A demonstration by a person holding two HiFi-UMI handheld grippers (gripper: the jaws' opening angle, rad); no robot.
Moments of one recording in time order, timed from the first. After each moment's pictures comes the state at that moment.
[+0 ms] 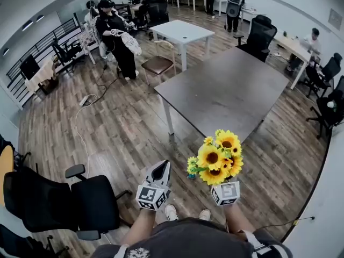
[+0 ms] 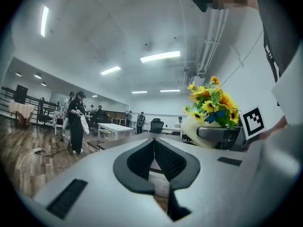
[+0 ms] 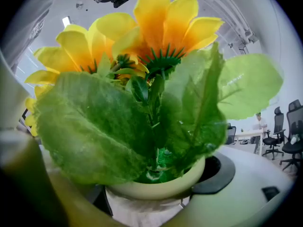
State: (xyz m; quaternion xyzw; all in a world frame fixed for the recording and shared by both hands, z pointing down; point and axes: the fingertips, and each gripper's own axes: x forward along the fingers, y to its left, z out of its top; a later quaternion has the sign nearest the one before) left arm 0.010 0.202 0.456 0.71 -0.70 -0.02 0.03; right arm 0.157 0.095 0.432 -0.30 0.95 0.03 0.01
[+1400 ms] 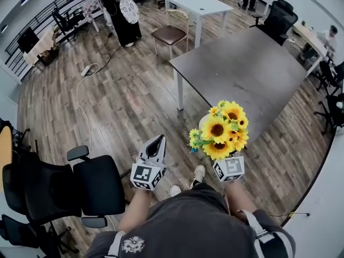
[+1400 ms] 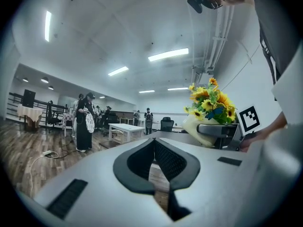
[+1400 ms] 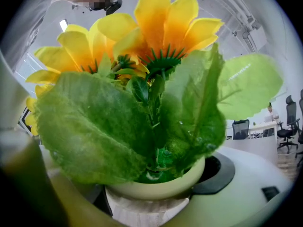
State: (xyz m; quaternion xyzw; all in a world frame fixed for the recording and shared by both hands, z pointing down) left arm -0.147 0.200 0.473 0.68 -0.73 -0.01 0.03; right arm -0.002 0.067 0.448 -0.26 0.97 0.01 0.01
